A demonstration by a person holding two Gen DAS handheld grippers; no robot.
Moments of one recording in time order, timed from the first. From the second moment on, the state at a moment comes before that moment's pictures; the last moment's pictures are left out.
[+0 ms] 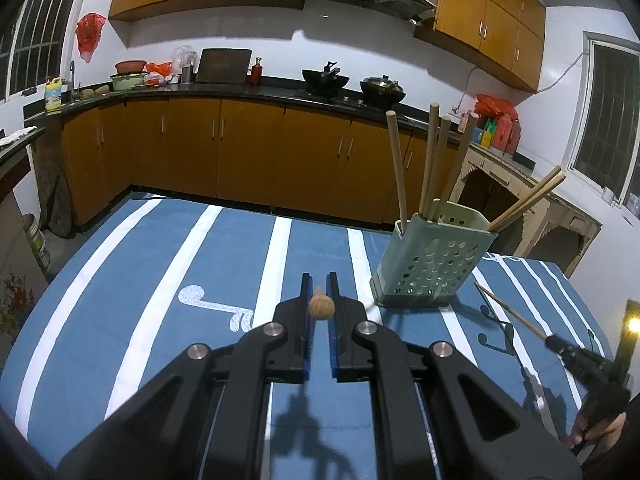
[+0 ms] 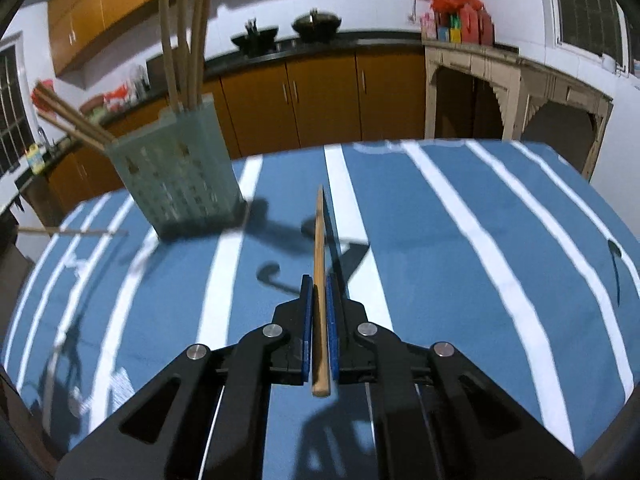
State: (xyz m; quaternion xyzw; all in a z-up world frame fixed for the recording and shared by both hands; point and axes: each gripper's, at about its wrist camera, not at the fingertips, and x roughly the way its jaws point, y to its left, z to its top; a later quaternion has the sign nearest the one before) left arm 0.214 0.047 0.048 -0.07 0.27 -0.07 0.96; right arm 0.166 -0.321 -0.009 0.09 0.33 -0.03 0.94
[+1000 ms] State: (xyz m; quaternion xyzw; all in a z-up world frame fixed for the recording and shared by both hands) left arm 0.199 0.045 0.087 -0.07 0.22 -0.08 0.97; right arm 0.160 -0.322 0.074 0.10 0.20 -0.01 0.97
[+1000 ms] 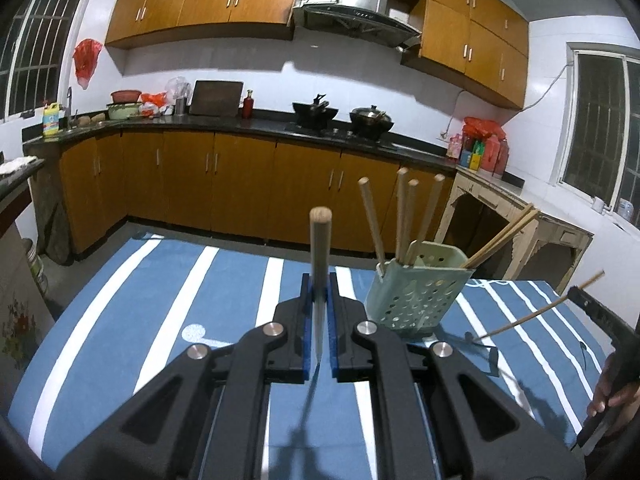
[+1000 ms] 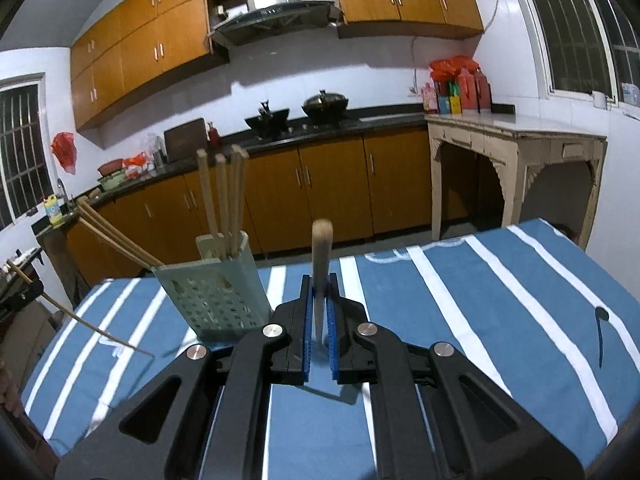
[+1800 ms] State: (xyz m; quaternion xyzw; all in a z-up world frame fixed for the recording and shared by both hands) left arm 0.202 -0.021 0.205 -0.08 0.08 -0.17 0.98; right arm 0.167 -0.285 0.184 0.11 0.02 0.08 0.99
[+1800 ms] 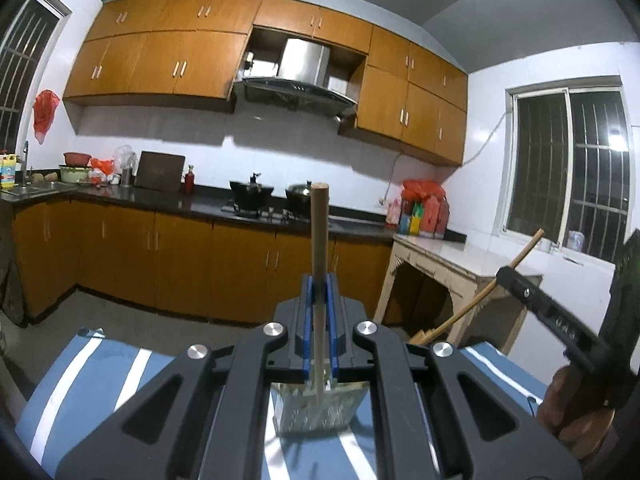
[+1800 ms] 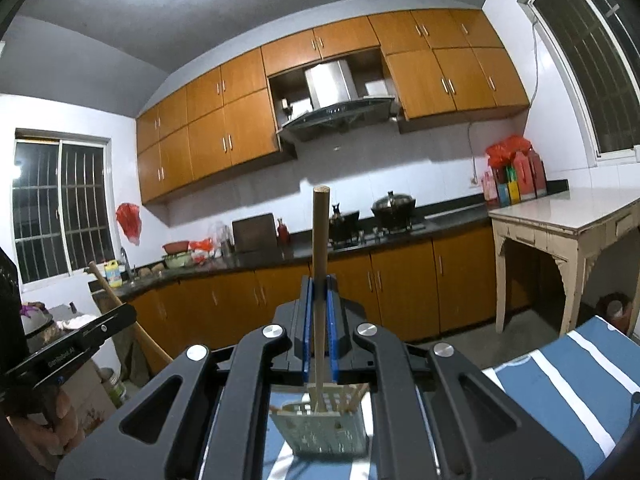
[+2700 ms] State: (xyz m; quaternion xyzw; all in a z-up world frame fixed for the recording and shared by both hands) left arm 0.286 -0.044 0.150 -0.10 0.09 -0.12 0.98; right arm 0.229 -0.266 0.129 0.10 0.09 0.07 0.99
